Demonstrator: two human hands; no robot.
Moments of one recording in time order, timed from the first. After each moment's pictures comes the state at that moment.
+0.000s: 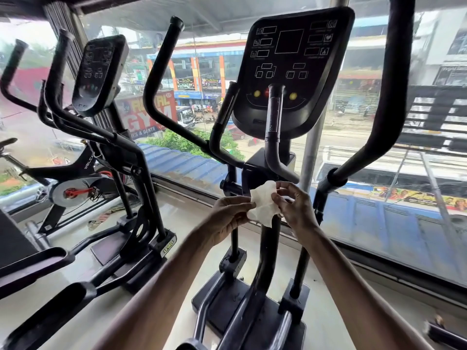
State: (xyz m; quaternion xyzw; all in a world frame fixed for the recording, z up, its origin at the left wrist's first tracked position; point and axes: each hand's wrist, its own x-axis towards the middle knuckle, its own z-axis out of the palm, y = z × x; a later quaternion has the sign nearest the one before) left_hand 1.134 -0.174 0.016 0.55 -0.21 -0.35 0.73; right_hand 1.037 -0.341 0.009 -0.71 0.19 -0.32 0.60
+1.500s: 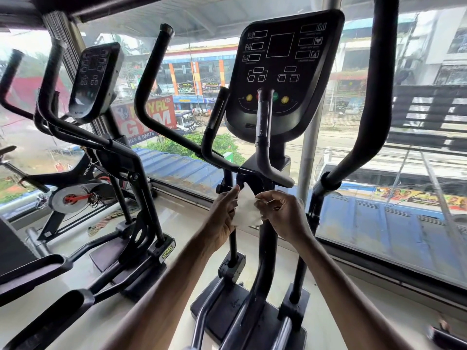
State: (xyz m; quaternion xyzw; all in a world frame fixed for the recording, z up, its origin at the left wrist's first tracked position) left_hand 1.115 -0.197 0.030 0.51 -0.15 -0.30 0.79; right_hand 1.023 -0.342 0.018 -0.80 0.11 -0.34 0.49
